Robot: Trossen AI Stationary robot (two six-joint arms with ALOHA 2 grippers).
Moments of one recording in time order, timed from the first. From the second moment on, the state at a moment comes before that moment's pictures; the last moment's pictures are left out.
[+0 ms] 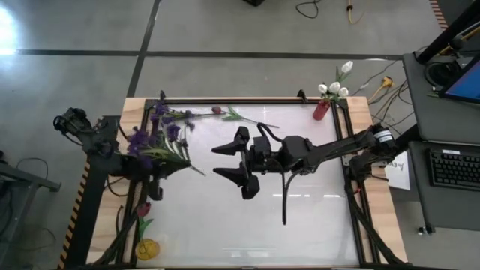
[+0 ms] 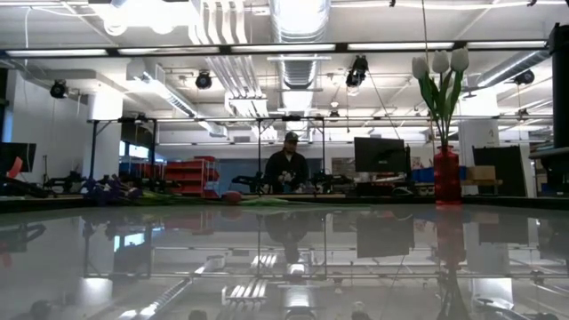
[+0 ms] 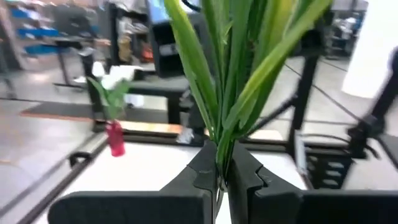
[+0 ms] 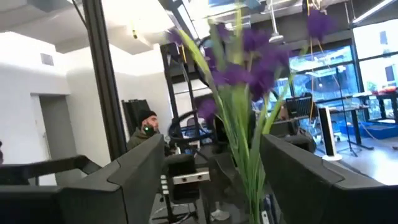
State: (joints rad) left arm -0.66 0.85 0.99 -0.21 -0.75 -0.11; right arm 0.21 1.73 1.52 0.61 0.11 0.13
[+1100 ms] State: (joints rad) left arm -1.20 0.77 0.98 -0.32 -0.10 -0.11; right arm 0.26 1.73 1.52 0.48 0.43 0.23
